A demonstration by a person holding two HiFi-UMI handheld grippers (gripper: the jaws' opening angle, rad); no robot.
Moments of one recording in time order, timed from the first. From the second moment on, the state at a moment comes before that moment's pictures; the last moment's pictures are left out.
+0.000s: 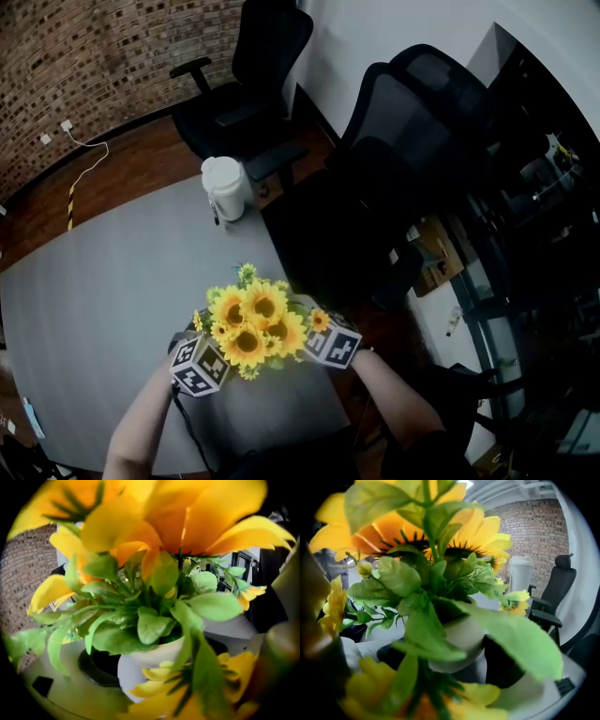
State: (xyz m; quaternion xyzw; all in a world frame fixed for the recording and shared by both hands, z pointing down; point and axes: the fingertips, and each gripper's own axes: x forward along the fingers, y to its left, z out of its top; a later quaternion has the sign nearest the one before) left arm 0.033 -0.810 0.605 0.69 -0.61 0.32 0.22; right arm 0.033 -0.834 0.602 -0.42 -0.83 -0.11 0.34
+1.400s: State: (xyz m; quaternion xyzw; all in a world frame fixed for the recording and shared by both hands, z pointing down) left arm -0.012 -0.823 0.616 0.65 -0.68 0.23 0.24; right arm 0.012 -0.878 0.630 -0.33 -0.88 0.01 0.33
